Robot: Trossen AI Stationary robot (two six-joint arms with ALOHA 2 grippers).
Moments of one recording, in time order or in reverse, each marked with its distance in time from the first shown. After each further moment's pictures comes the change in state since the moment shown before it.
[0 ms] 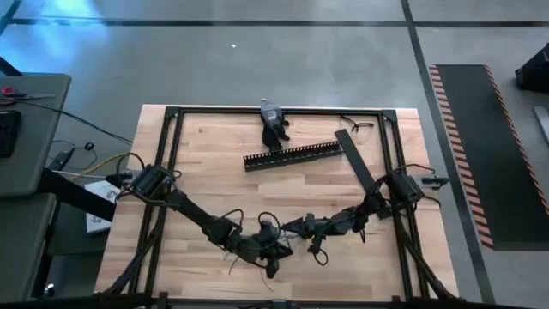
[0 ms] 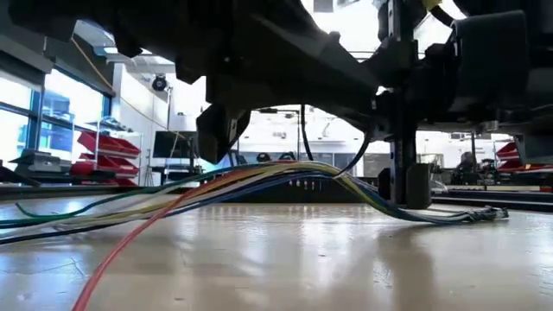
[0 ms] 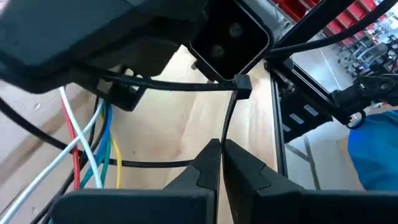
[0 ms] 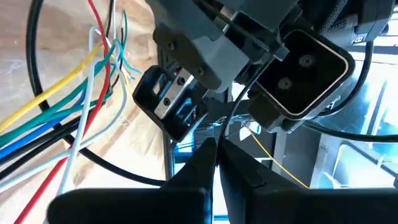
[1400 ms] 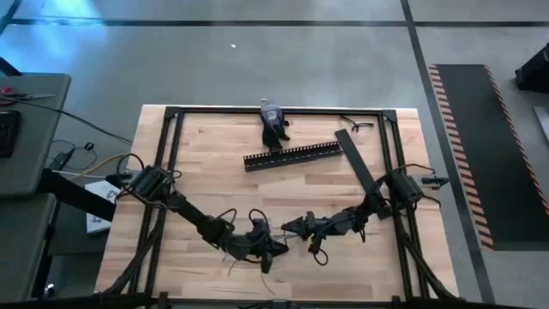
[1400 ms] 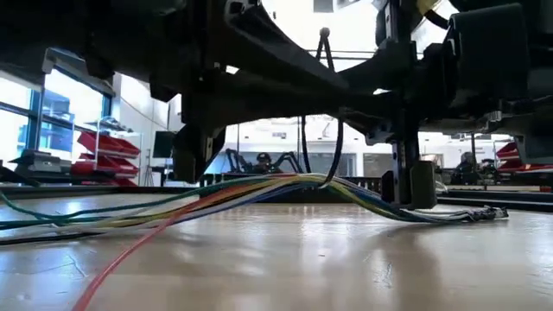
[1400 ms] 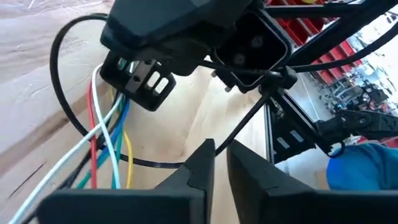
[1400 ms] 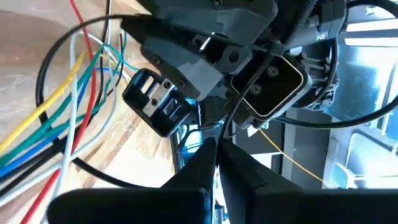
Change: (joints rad) left arm -0.019 0.000 -0.125 0.220 -0.081 -0.099; right arm -0.002 0.000 -0.002 -0.010 0.007 0.087
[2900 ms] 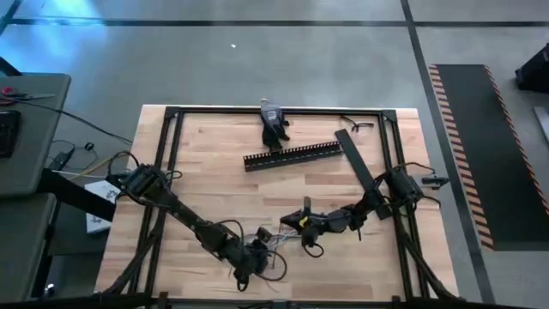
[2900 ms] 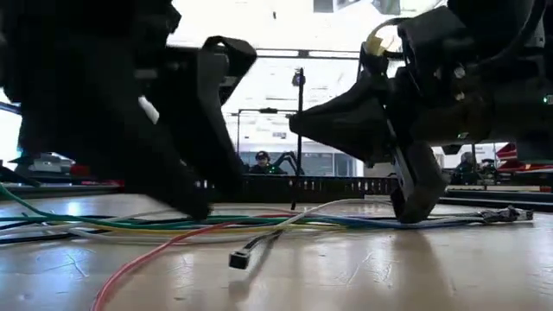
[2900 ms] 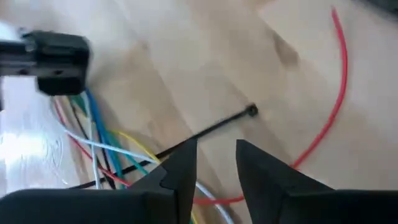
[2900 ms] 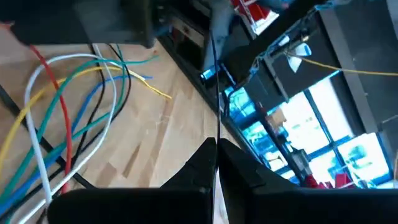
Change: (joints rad) left arm -0.049 -0.029 0.203 -0.807 0.190 1.211; right arm -0.033 -0.002 0.006 -0.098 0.093 0.580
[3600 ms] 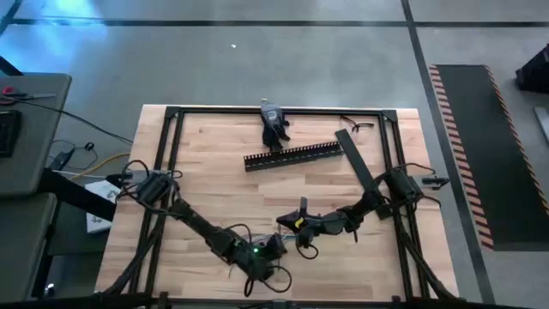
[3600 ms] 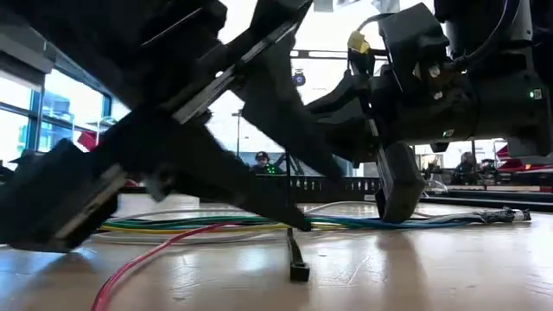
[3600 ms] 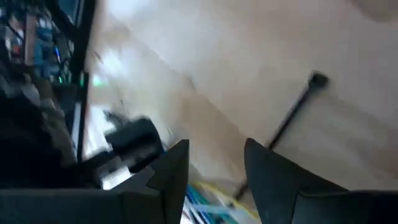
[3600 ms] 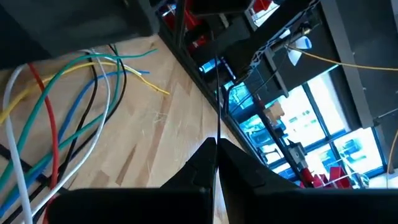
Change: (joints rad) left arm 0.032 0.152 0.039 0.209 -0.198 0.524; right arm -0.001 0.003 0.060 -0.075 0.018 -0.008
